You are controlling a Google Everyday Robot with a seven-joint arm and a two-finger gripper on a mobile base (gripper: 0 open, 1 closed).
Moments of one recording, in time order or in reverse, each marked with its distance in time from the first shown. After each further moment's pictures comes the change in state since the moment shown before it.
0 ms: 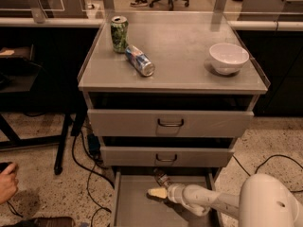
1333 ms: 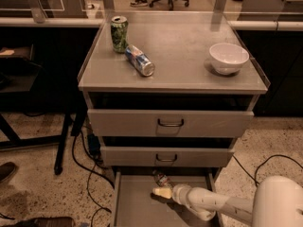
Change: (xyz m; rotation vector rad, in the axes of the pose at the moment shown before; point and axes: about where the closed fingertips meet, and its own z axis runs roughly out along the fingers) arm -0.011 -0.013 -0.042 0.075 -0.050 0.011
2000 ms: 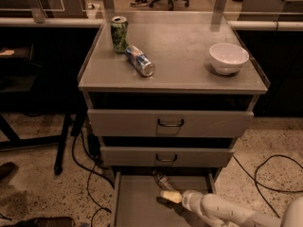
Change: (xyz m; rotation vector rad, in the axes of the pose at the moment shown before) arm 0.016 -0.013 -0.047 -0.053 -0.004 0.157
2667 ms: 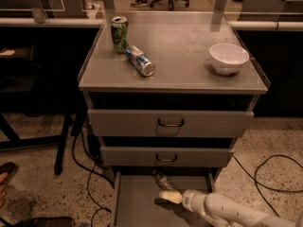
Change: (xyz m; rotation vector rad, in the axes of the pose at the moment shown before) arm -0.011 0.034 -0.031 -0.087 0.016 -0.002
